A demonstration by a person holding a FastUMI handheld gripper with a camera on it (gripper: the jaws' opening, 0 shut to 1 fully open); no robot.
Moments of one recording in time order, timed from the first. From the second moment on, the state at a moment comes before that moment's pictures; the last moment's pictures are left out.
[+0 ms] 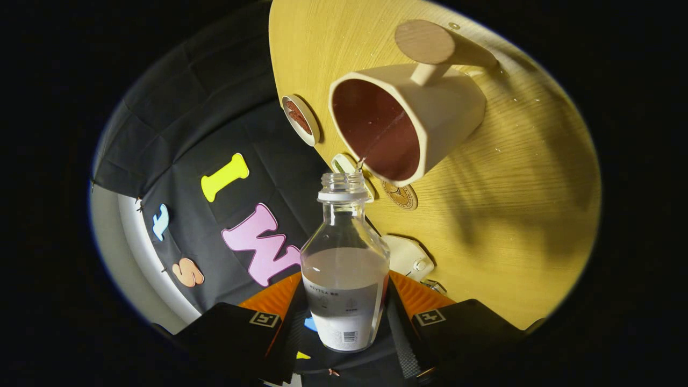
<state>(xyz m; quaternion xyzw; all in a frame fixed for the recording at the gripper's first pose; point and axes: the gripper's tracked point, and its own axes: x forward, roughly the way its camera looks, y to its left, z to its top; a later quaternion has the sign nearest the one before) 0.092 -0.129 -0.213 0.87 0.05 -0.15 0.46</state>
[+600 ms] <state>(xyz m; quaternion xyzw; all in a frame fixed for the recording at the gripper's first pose) 0.097 -0.128 -0.207 0.89 0.04 -0.15 0.43</state>
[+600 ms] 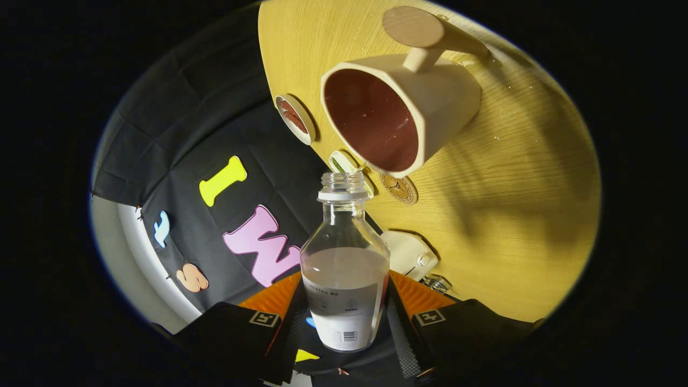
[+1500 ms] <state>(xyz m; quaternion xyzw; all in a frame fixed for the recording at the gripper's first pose) 0.097 -0.145 -0.193 0.92 0.01 -0.13 0.37</state>
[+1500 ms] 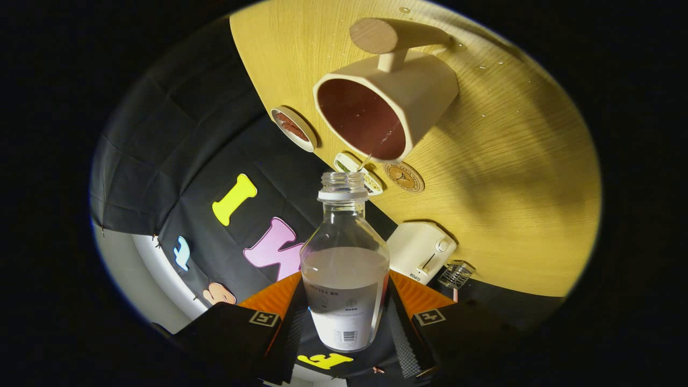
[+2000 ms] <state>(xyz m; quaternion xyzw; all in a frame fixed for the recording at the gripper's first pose) 0.093 -0.148 -0.189 0.93 0.01 -0.13 0.34</state>
